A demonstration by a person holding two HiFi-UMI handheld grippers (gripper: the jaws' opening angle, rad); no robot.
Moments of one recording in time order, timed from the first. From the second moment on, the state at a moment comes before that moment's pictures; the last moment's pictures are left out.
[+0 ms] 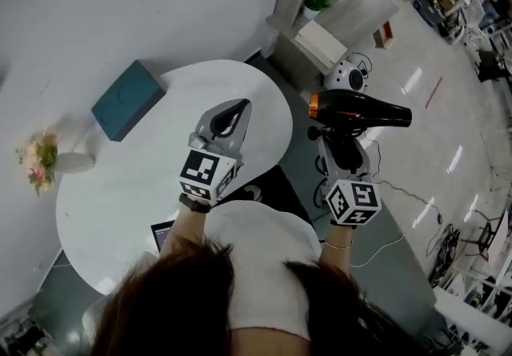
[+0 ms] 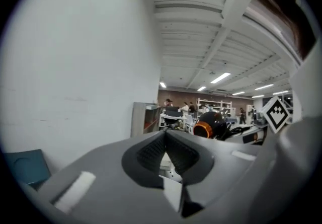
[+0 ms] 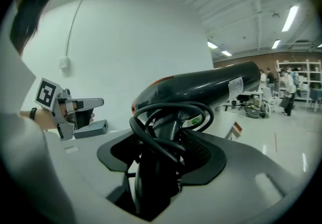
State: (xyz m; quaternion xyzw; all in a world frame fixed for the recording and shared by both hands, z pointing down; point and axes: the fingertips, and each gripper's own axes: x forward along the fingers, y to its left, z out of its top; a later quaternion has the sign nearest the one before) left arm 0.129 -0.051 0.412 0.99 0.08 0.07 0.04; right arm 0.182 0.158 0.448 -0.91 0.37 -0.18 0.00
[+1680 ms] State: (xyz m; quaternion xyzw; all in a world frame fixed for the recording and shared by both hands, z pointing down) left arm 0.002 -0.178 0.391 0.91 -0.42 0.04 0.05; right arm 0.181 -0.133 0.433 -0.58 0.80 -0.15 -0.08
